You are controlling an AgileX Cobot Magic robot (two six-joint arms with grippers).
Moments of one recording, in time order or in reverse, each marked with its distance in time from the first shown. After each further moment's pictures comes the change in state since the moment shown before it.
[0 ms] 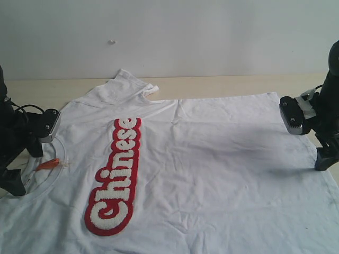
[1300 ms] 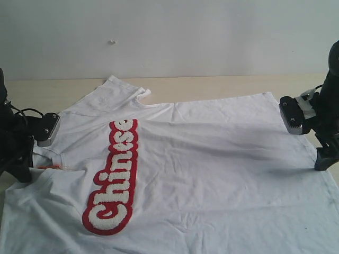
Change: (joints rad) left arm 0.000 0.006 0.017 0.017 0.015 -0.006; right arm 0.000 0.000 0.000 0.000 -0.002 0.000
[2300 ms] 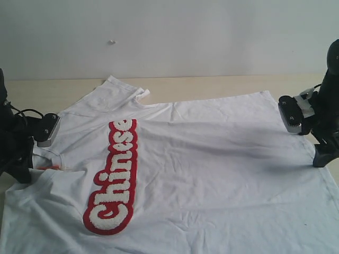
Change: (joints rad) left arm 0.000 0.000 0.001 0.000 0.006 0.002; right arm 0.000 0.031 -0.020 0.000 0.024 0.000
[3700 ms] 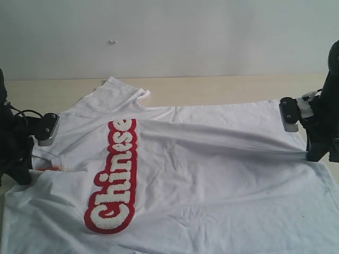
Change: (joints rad) left arm 0.000 -0.002 0.002 -0.007 0.016 -0.057; right arm 0.003 -0.024 0.011 0.041 0.091 0.133
